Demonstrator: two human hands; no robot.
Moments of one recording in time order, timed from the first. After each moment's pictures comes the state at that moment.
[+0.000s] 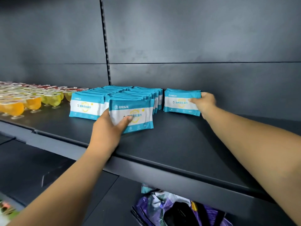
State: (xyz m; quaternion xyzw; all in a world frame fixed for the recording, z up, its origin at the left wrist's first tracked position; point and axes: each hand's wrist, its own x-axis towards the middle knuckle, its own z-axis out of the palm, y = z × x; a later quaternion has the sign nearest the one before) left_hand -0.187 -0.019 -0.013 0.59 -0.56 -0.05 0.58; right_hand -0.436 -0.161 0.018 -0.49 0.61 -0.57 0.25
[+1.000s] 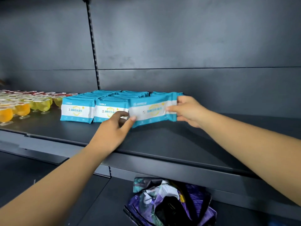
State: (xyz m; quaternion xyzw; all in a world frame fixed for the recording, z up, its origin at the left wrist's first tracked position) left_hand -0.206 0.003 -0.006 0.55 -0.69 -0.11 0.46; right_hand -0.415 -0.034 0.039 -0.60 0.47 -0.49 0.43
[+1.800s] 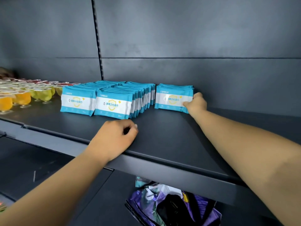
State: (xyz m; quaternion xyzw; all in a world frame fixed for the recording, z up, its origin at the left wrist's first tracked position) left_hand -0.205 0.003 -0.021 0.56 -0.73 -0.04 0.38; right_hand -0.438 -0.149 0.001 -0.52 0.70 -0.47 0.14
